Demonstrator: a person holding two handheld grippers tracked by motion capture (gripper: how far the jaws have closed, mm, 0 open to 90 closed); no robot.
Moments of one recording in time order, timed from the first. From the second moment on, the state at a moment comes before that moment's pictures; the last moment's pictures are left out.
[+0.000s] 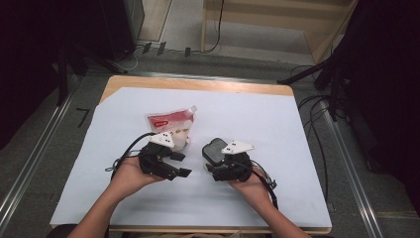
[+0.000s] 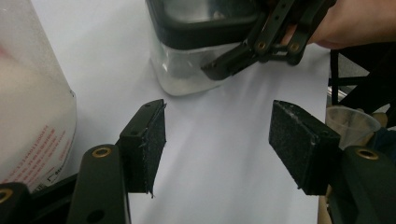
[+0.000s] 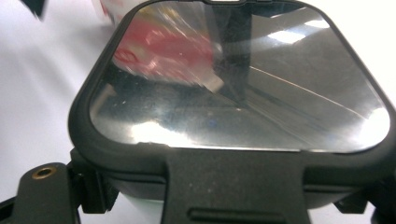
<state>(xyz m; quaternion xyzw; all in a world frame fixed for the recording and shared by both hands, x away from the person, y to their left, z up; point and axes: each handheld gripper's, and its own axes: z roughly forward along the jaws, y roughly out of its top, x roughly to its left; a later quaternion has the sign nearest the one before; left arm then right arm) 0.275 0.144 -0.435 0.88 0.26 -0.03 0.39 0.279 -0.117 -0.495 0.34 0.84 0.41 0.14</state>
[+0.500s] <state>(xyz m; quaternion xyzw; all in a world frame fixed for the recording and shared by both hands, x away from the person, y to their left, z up) 0.278 0.140 -0.435 0.88 0.25 -0.04 0.40 0.279 -0.128 -0.499 0.37 0.83 0.42 0.06</state>
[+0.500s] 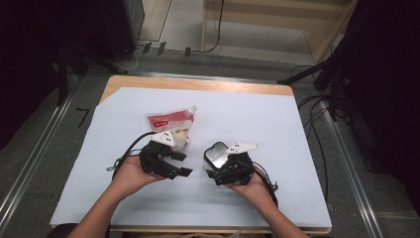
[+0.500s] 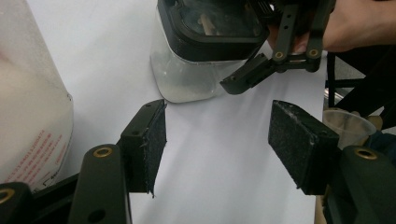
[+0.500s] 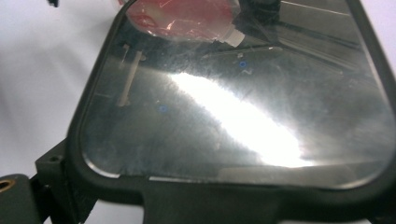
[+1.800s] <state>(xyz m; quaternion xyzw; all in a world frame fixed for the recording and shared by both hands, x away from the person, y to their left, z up) 0.291 0.121 -0.429 0.89 0.22 -0.04 0.40 0.235 -0.192 -0.463 0.39 0.80 0.45 0.05</state>
